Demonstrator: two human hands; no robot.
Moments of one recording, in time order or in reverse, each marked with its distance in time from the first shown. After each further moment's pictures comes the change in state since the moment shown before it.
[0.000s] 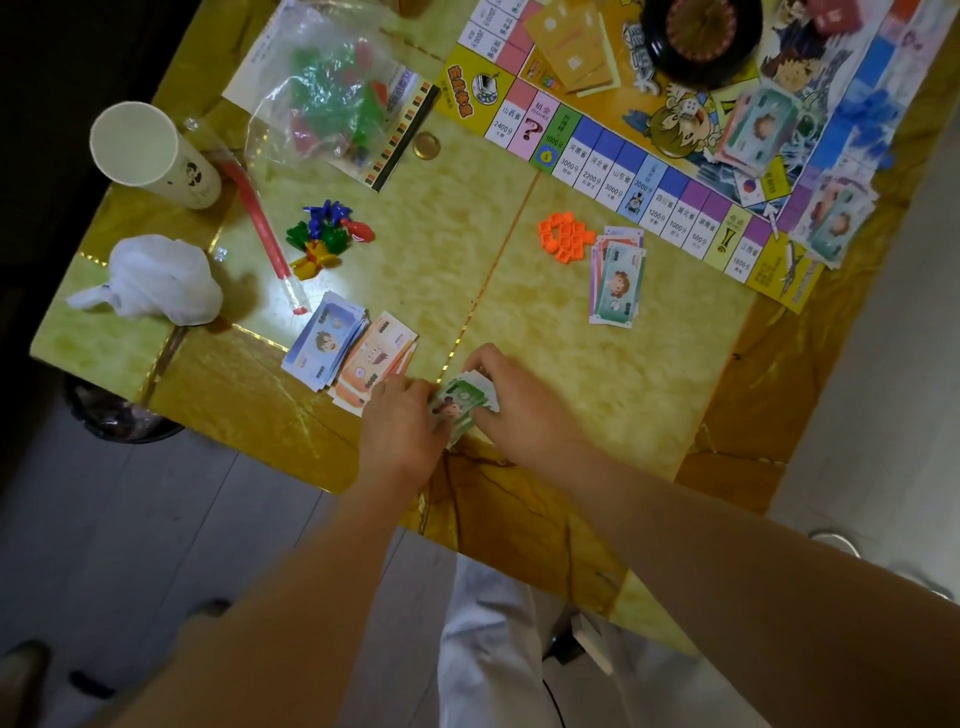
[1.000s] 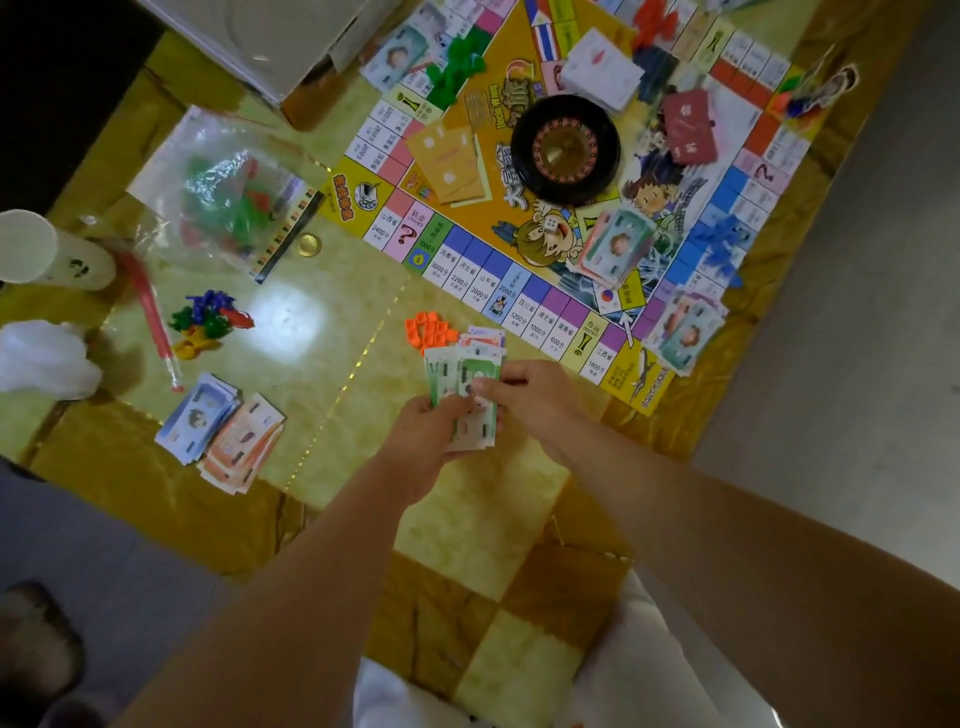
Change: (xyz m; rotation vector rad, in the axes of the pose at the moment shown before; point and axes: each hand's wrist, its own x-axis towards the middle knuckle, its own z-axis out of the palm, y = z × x) left_hand 0.062 0.207 -0.010 -1.459 -0.271 -0.484; right_hand 0.028 0.083 -0.182 0.666 -0.002 0.447
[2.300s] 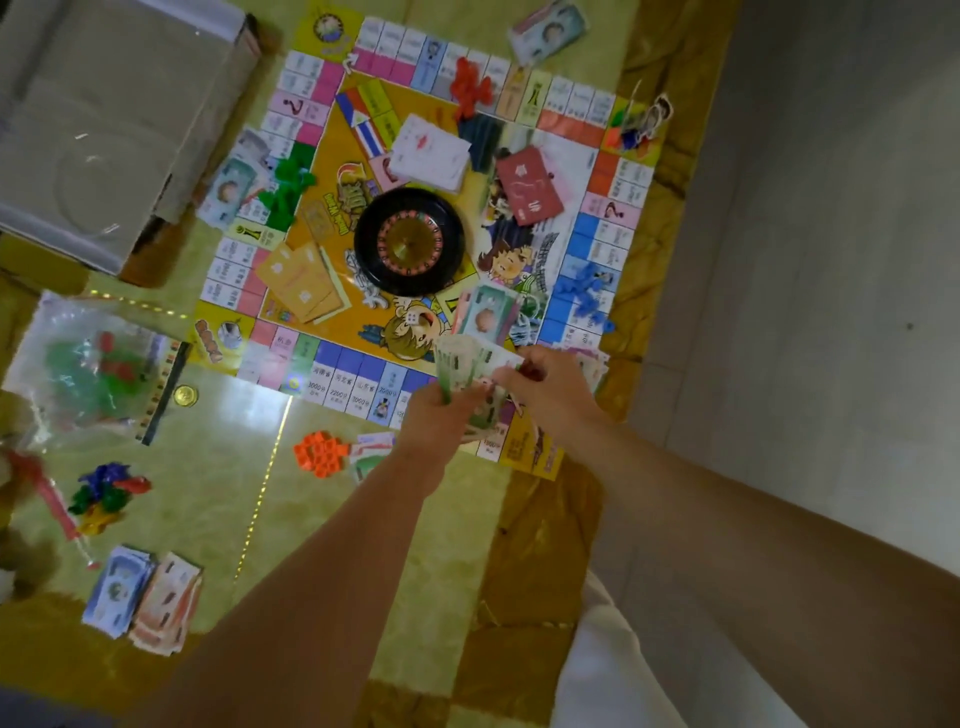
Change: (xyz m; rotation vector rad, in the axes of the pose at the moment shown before) left_hand 0.058 0.063 0.162 0.481 0.053 0.103; right_hand 0.040 -0.023 -0.159 -0.006 0.231 -0.147
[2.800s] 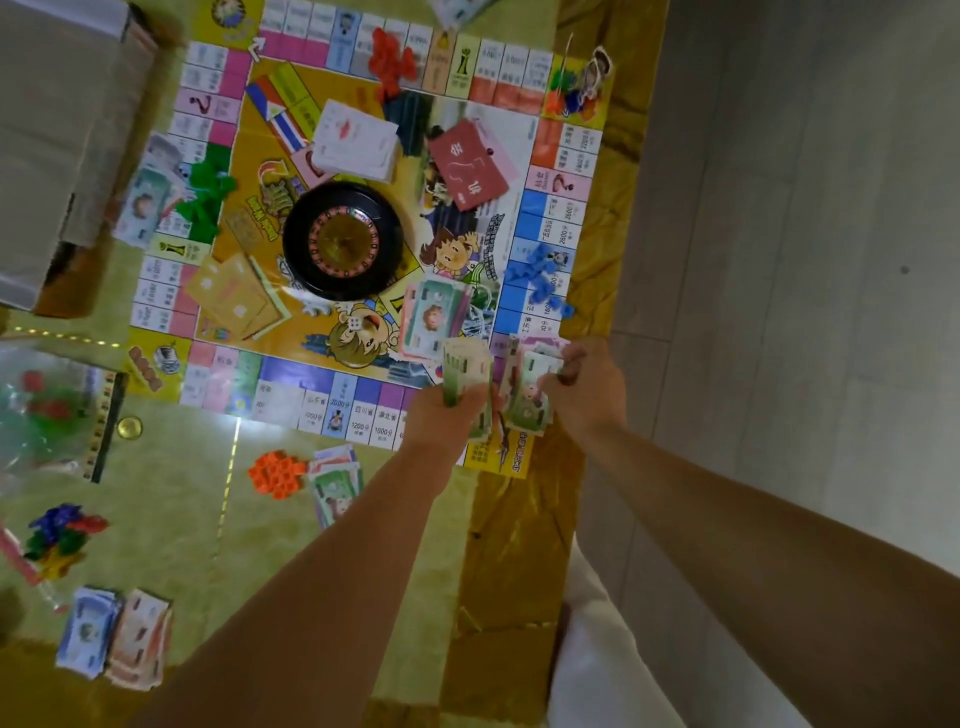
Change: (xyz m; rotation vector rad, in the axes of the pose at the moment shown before) left_hand 0.017 -0.006 0.053 0.207 0.023 -0.054; right_hand 0.009 0.062 -0.051 -0.098 0.350 0.115
